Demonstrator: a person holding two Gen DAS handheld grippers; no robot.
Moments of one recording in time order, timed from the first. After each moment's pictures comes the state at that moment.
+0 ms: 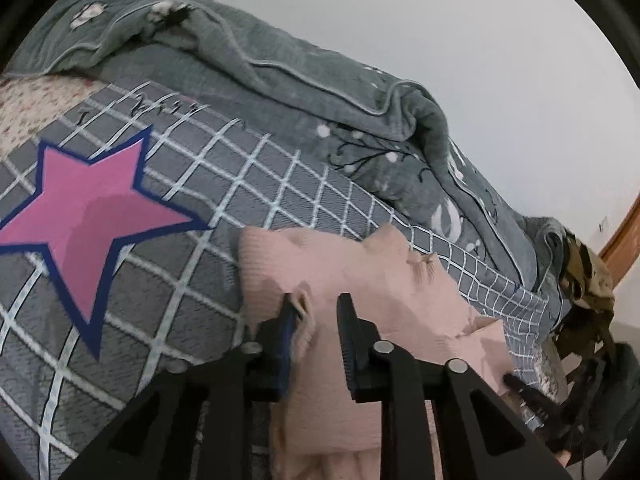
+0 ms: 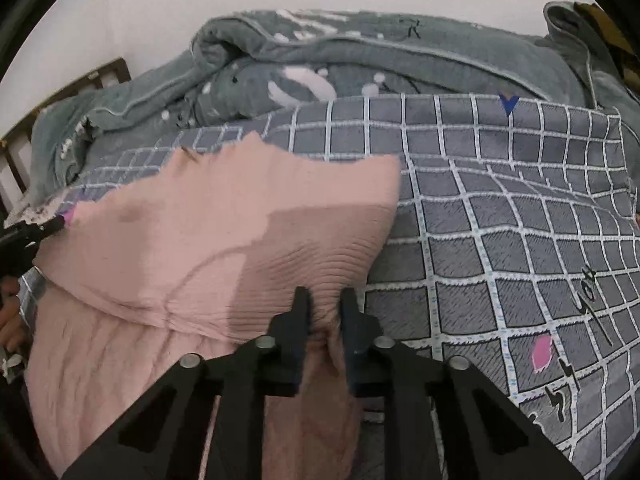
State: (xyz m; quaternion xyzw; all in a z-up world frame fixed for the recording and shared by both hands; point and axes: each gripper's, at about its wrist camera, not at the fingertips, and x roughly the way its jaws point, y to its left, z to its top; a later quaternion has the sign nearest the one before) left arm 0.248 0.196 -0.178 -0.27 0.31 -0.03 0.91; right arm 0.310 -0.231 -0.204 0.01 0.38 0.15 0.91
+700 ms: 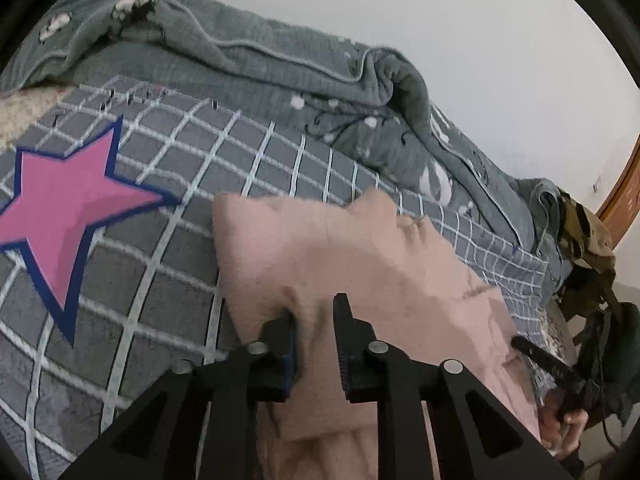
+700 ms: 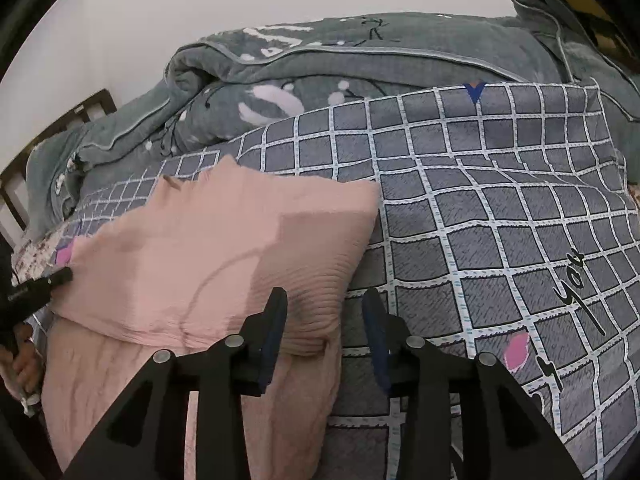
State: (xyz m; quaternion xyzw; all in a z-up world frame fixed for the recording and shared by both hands) left arm 0.247 0.180 -0.186 -0.23 0.33 -0.05 0.91; right arm 0.319 -0.247 -0.206 0.04 0.39 0.13 0.91
